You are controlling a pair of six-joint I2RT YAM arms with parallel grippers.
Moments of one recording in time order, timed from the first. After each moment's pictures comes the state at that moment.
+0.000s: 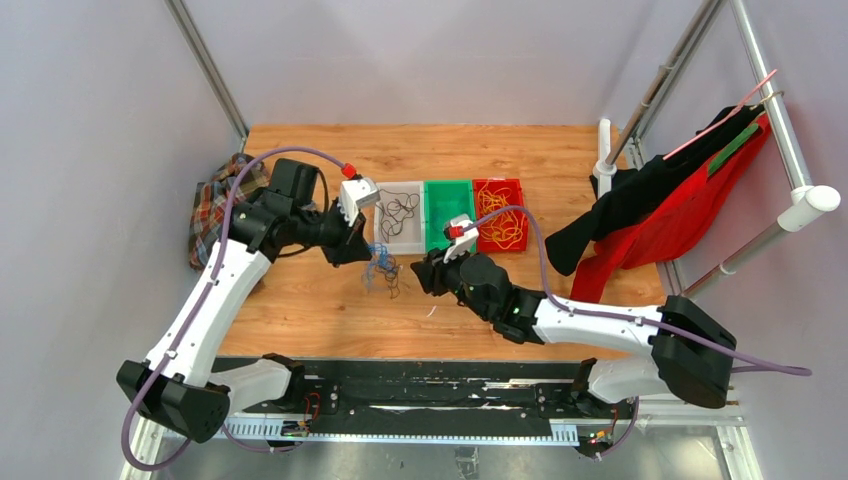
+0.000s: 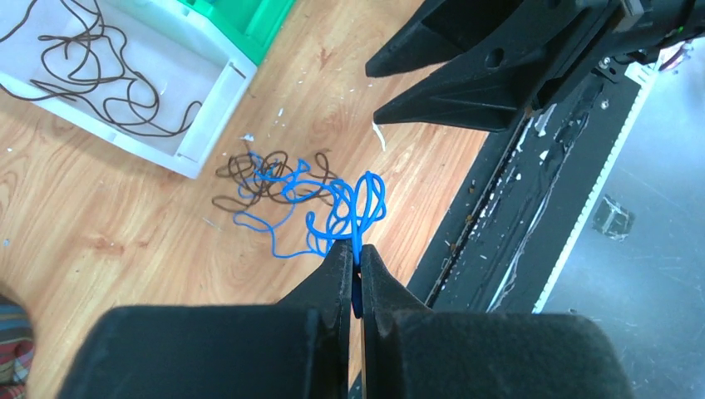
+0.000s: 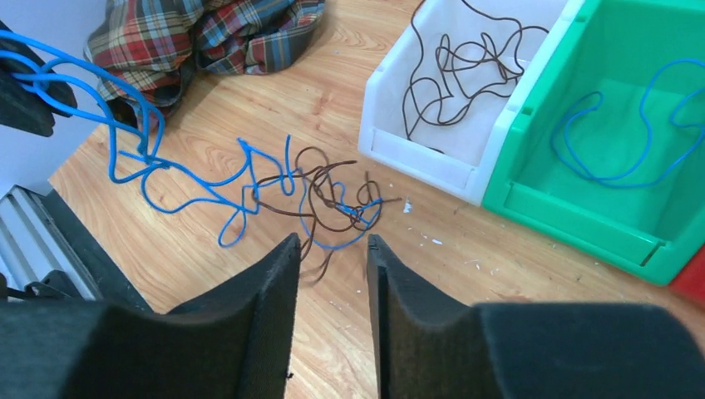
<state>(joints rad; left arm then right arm) -0.34 1.15 1.27 -1.00 0.65 0.37 1.09 1.31 0.66 0.44 0.35 0.38</state>
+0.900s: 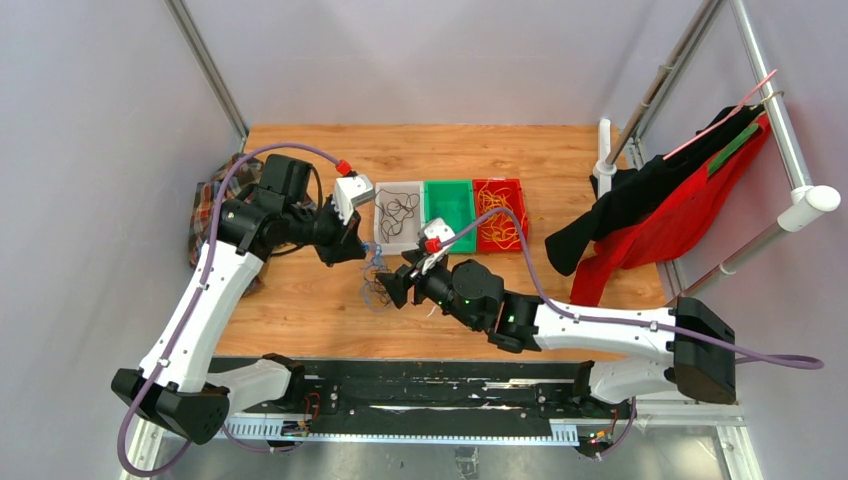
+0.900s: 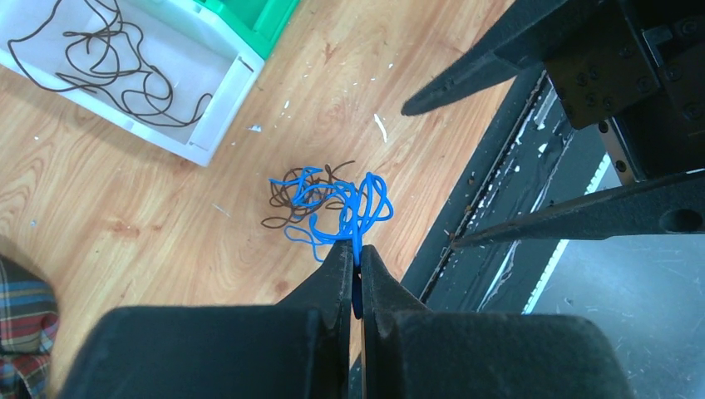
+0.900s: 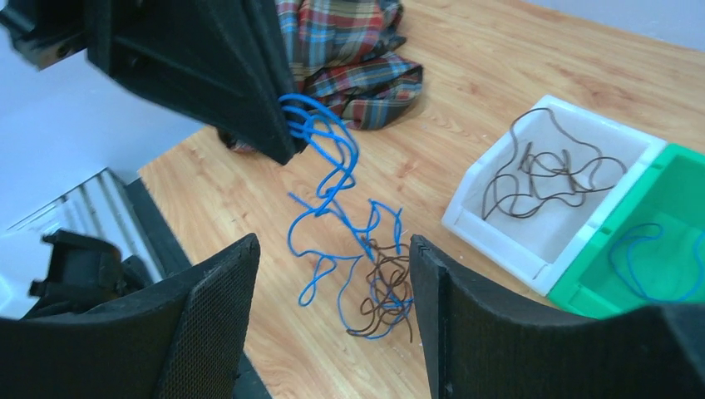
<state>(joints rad) -0.34 1.14 1.36 -1.11 0.62 0.40 1.26 1.28 0.81 0.42 0.35 0.20</state>
